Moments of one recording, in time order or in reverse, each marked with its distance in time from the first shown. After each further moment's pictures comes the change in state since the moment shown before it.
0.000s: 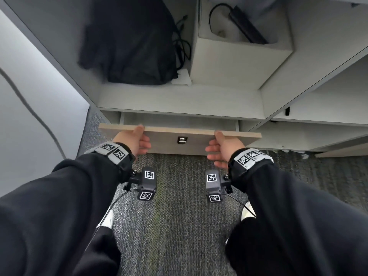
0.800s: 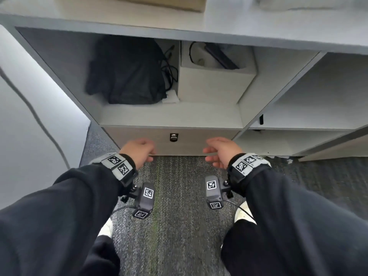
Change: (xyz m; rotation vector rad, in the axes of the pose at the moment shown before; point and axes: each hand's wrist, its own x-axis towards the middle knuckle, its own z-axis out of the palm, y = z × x) left_hand -0.065 0.027 0.004 0.177 -0.109 0.278; right_hand -0.063 -0.016 -0.037 0.046 -0.059 -0.212
